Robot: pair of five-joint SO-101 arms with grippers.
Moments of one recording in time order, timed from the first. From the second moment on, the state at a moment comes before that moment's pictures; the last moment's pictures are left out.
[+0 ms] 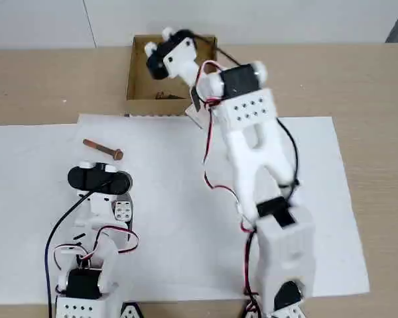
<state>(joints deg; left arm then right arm) 0.3 -103.4 96.6 50.9 -0.1 -23.5 23.6 -51.9 98.2 25.3</state>
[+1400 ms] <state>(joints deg) 0.3 -55.4 41.9 71.5 -14.2 -0.5 -57.1 42.6 87.4 19.9</state>
